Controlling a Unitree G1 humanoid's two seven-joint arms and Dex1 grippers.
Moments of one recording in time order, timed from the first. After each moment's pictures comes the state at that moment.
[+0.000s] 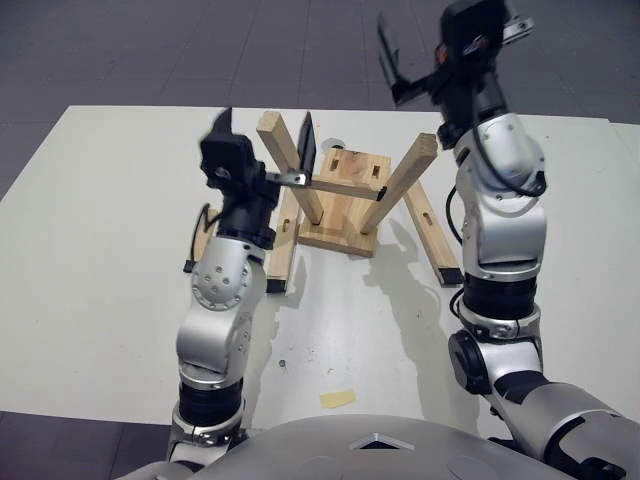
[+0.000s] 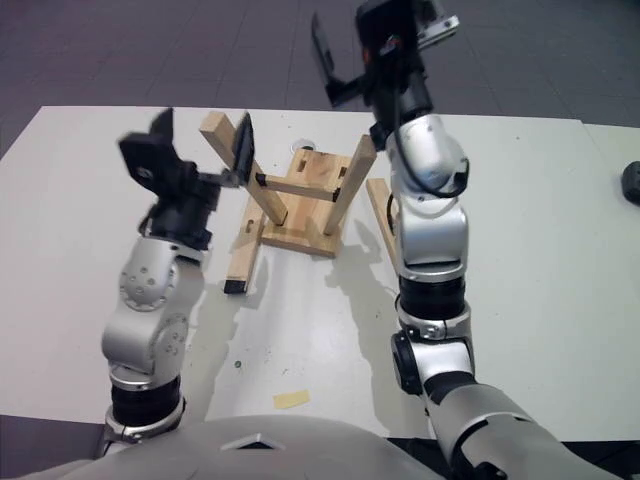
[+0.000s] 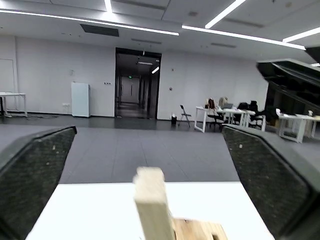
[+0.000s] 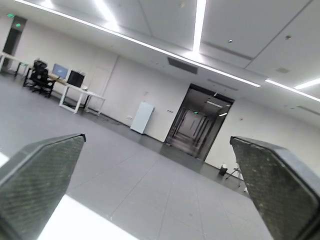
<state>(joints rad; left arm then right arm) -0.20 0.01 -0.06 -0.70 -0.15 0.45 0.10 -0.71 -0.12 -0.05 -0.30 -0.13 0.45 0.20</state>
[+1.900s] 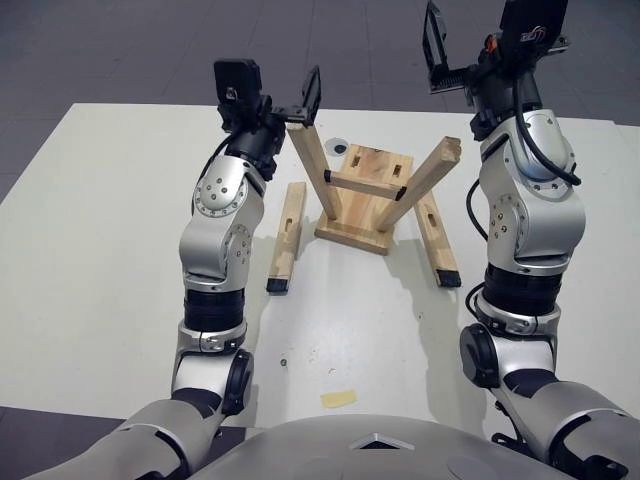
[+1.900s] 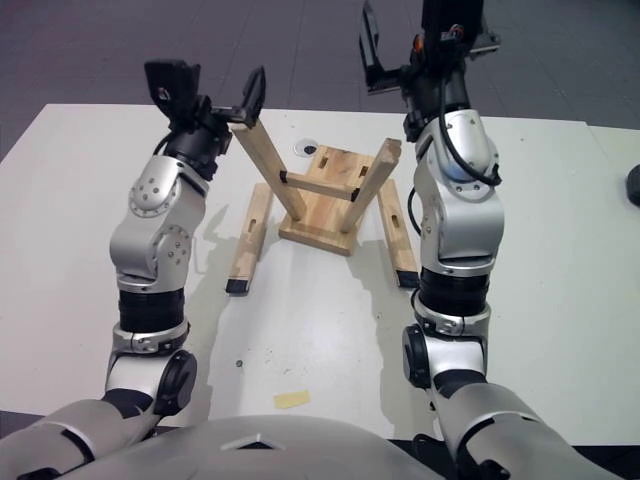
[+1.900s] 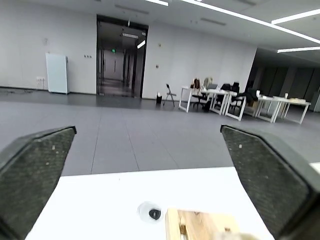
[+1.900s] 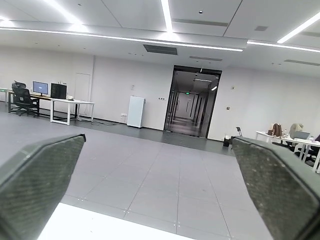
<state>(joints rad) -0.53 0.03 0.04 -0.25 -0.25 0.42 -0.04 -0.65 -0.17 -0.11 -0.27 0.07 0.53 0.08</state>
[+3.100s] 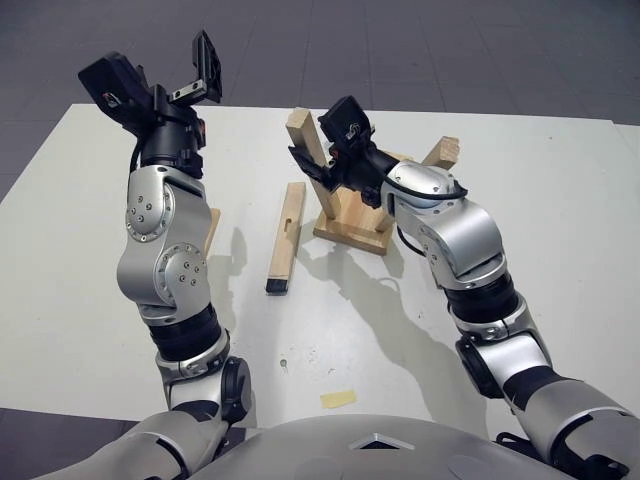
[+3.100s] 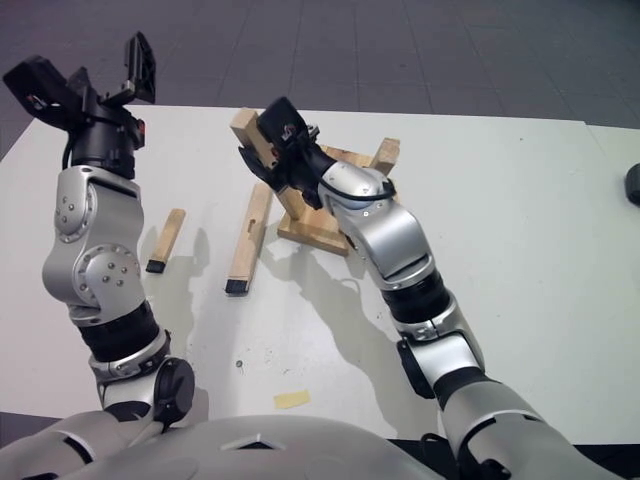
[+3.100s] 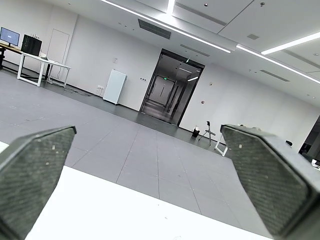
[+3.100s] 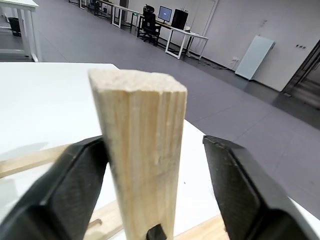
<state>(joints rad) -0.45 0.02 0.26 -0.48 -0.39 0.54 0.18 -0.65 -0.18 0.30 -0.26 0.20 0.81 0.33</state>
